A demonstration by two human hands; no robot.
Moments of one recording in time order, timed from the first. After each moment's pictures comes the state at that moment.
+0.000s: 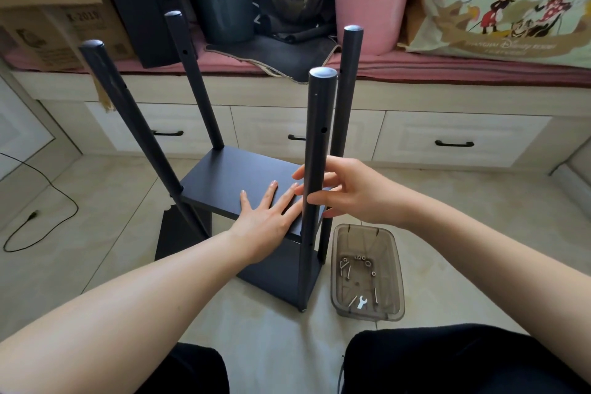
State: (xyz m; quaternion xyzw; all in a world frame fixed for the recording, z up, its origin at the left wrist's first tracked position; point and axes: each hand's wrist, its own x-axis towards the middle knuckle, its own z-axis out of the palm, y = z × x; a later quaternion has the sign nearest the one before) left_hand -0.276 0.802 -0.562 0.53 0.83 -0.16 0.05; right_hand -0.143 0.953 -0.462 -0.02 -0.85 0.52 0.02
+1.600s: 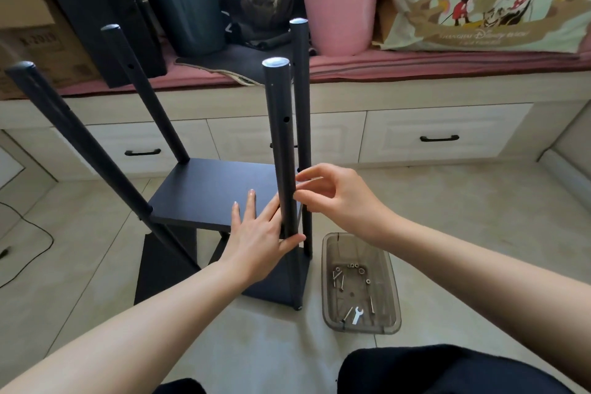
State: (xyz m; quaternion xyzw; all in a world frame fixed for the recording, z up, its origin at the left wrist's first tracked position) left_hand -0.272 0.837 -0.578 0.48 0.88 0.02 0.05; right_hand -0.155 0.983 -0.508 -0.13 -0.80 0.56 0.17
